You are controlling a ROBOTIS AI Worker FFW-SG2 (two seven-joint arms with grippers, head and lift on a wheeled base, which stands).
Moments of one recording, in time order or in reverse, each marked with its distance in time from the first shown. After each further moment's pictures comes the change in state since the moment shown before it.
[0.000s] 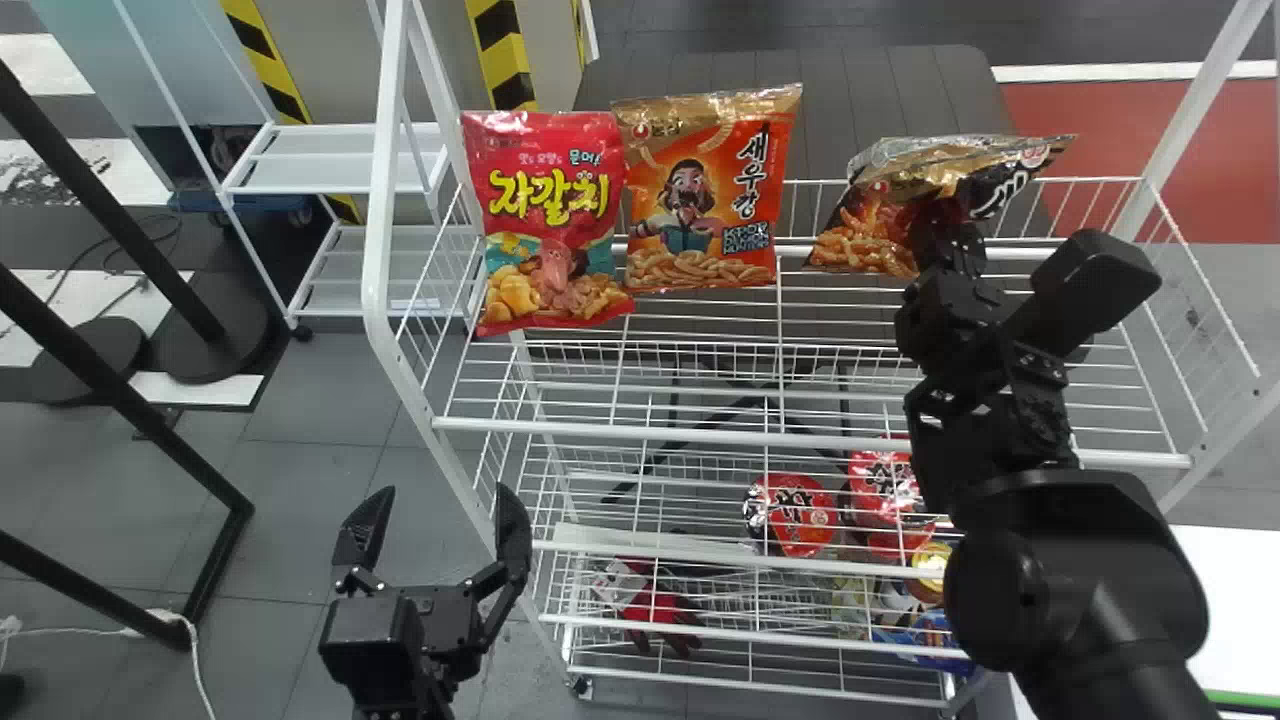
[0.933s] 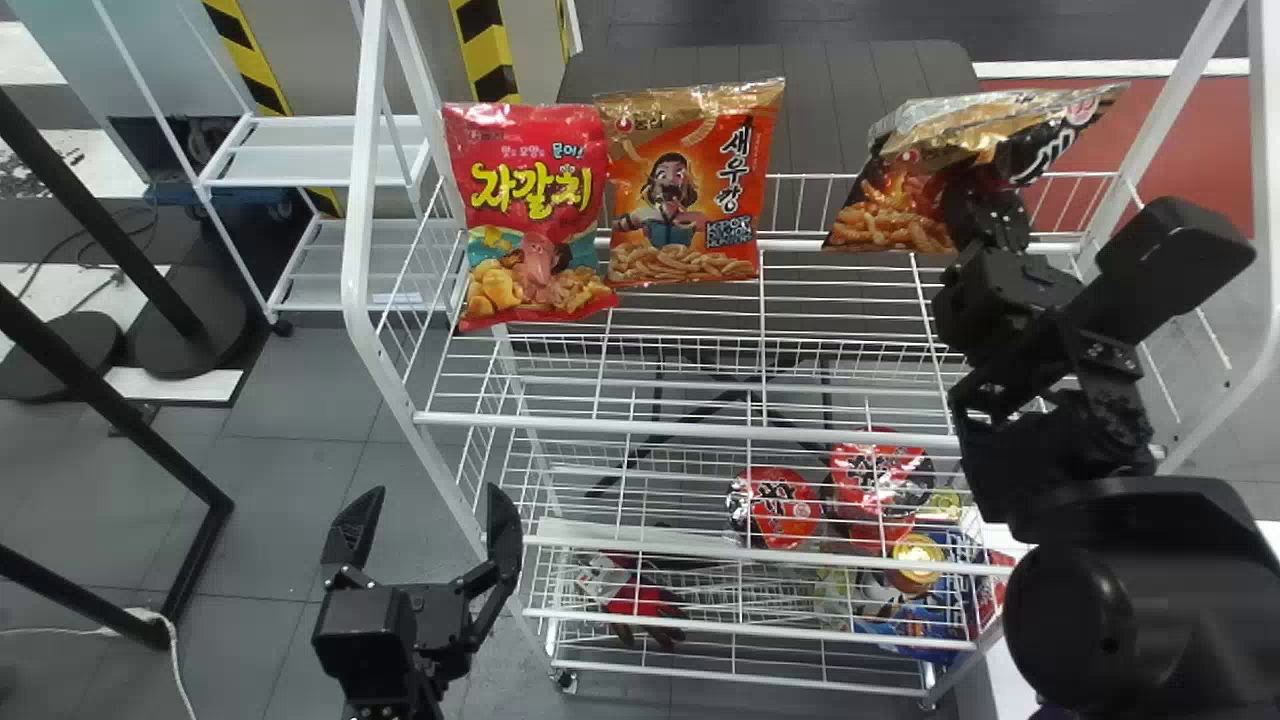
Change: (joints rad) left arm 0.007 -0.006 -0.005 -0.023 -0.006 0.052 0.001; right arm 0.147 0.000 -0.099 -0.314 0.073 0.180 0.063
